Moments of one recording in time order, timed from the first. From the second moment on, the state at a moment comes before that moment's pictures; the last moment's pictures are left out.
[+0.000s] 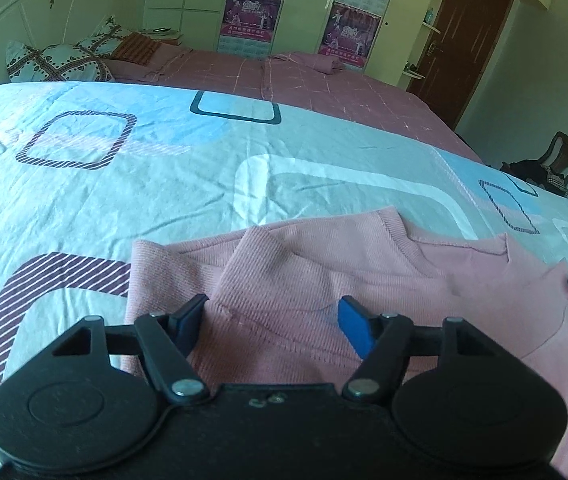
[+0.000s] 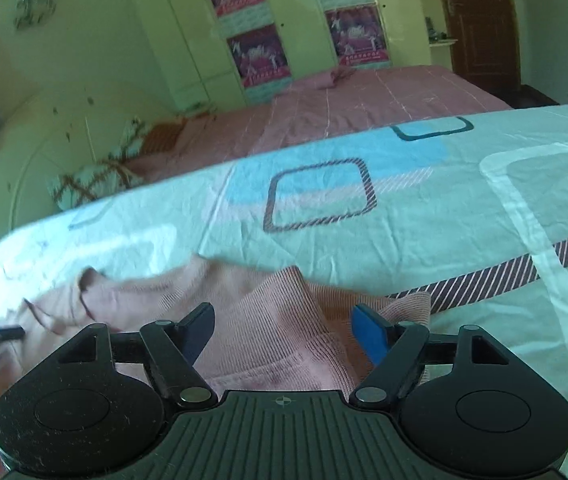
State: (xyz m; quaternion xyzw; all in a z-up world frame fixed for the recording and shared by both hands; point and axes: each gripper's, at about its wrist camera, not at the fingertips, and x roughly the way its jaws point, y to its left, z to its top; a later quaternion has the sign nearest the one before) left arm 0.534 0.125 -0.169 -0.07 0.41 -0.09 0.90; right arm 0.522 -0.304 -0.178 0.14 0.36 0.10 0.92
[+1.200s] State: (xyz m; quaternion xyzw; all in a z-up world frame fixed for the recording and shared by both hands) left arm 0.491 0.126 -0.152 -0.03 0.34 0.01 0.94; right arm 0.516 -0.306 -0.174 0.12 0.35 0.03 0.93
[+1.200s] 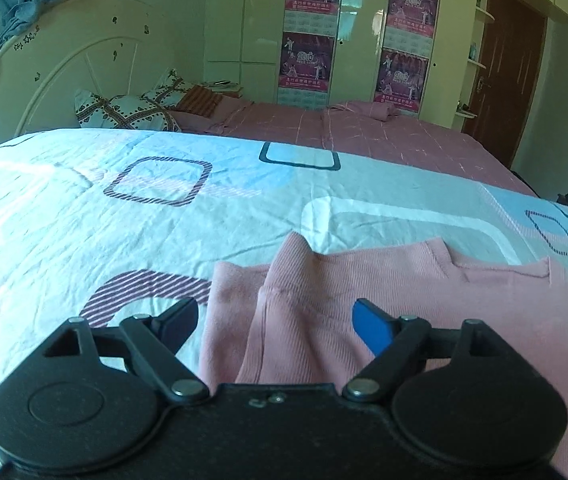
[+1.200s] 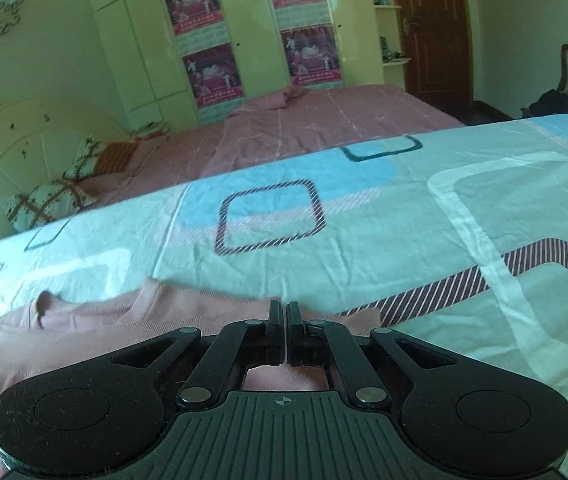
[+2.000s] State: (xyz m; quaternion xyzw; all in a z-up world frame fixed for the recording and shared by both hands) left arm 0.431 0.102 -0.134 -0.04 0.34 -0.01 0.94; right arm 0.468 -0.250 -0.159 0.08 0.35 0.06 0.93
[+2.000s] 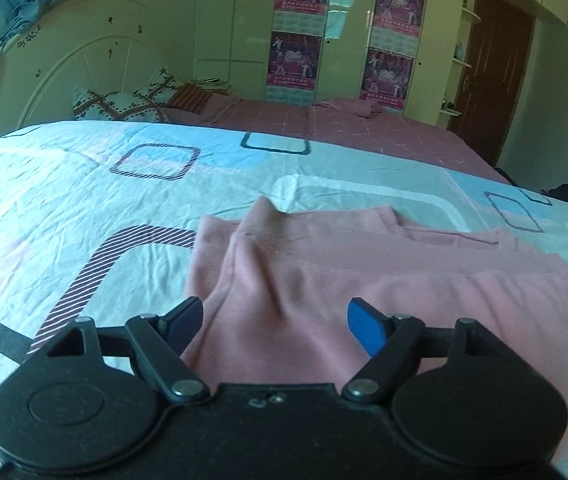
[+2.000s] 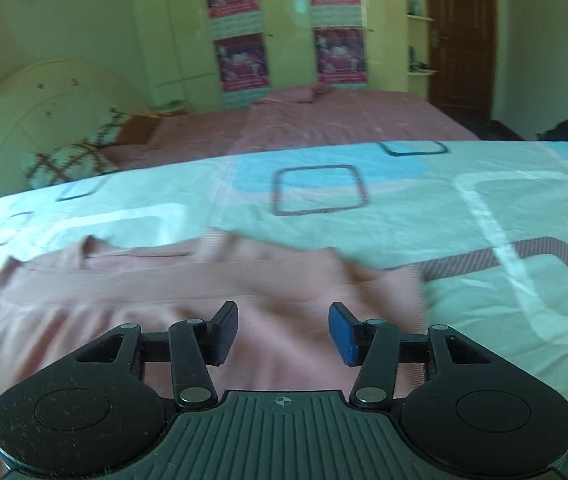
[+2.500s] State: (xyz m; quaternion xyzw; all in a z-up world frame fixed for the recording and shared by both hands) left arm 0.445 0.046 -0.165 -0.03 0.40 -0.03 0.92; right arm 0.457 -0.160 -0.172 0.06 0.37 0.15 0.91
